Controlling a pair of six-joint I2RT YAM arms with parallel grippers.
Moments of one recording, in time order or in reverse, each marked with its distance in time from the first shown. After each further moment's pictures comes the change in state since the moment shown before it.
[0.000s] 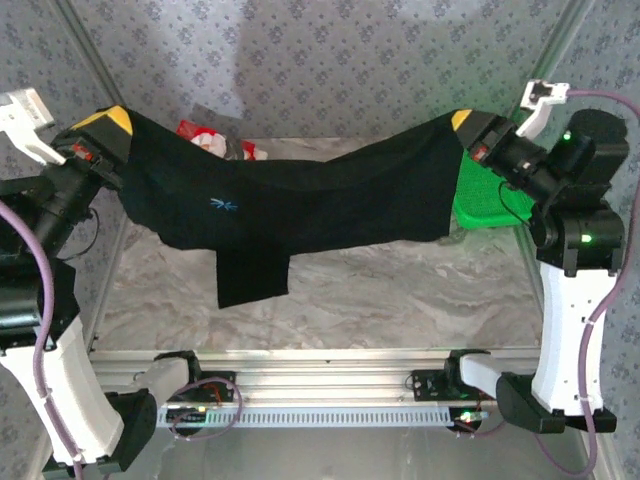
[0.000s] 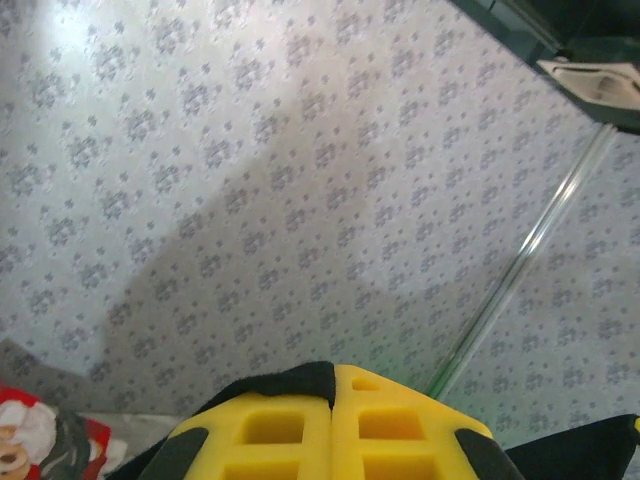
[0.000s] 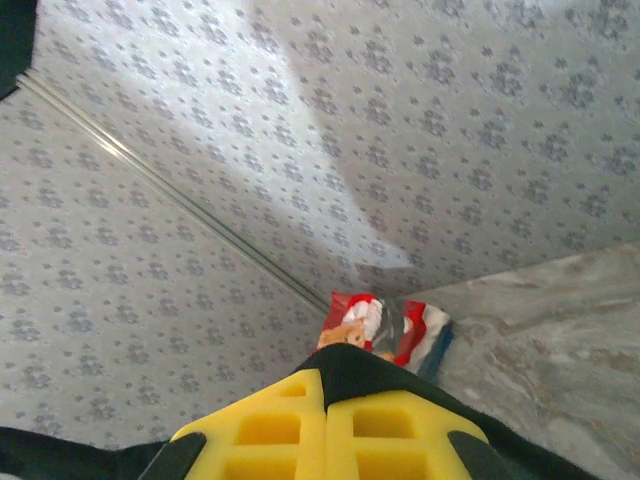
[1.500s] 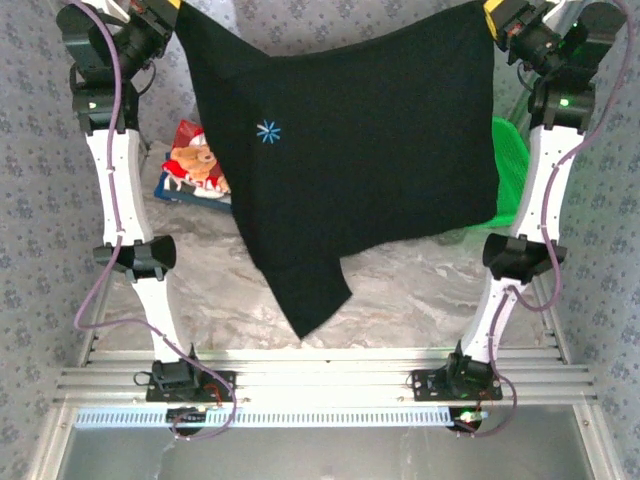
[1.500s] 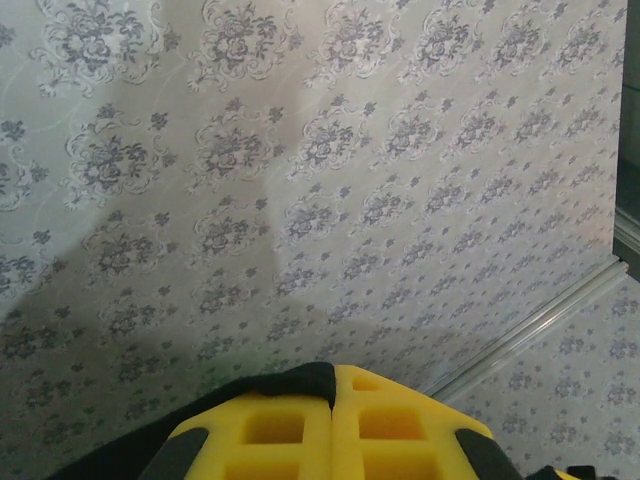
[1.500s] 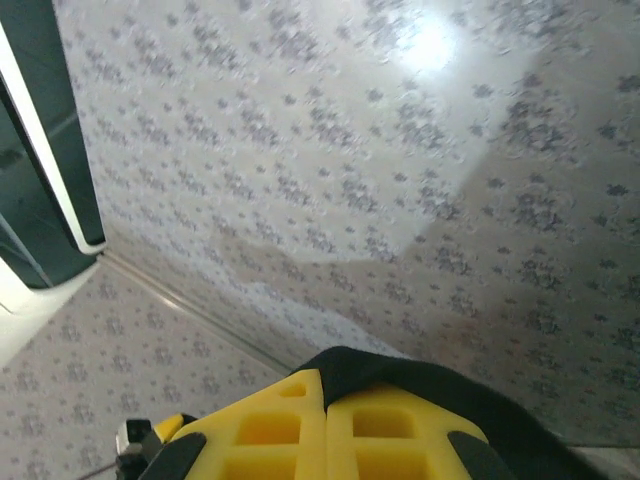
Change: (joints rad) left arm -0.005 1.072 0.805 0.339 0.122 -0.476; right arm -0.226 0.996 0.917 0.402 -0.238 0.436
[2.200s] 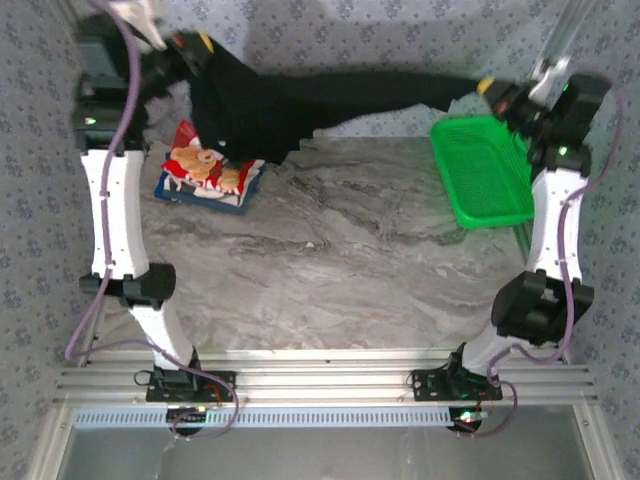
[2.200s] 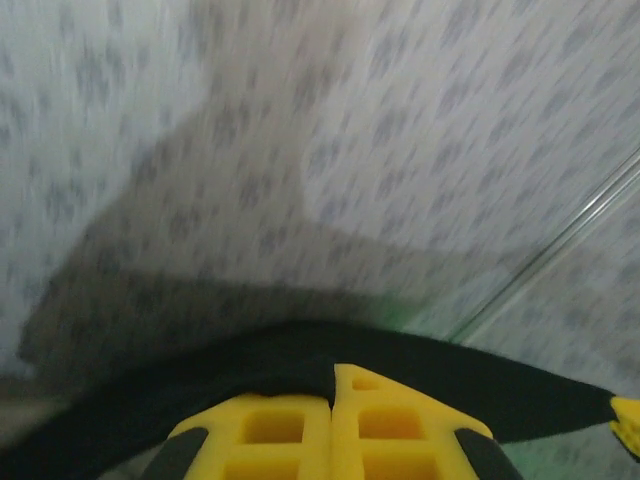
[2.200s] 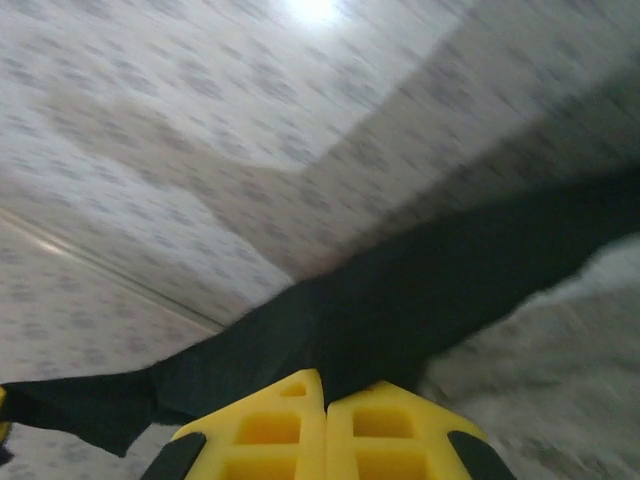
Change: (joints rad) left arm -0.187 -0.352 -0.436 -0.346 -0.161 0.517; right arm -0.069 -0.581 -1.162 0.113 -0.026 -0.402
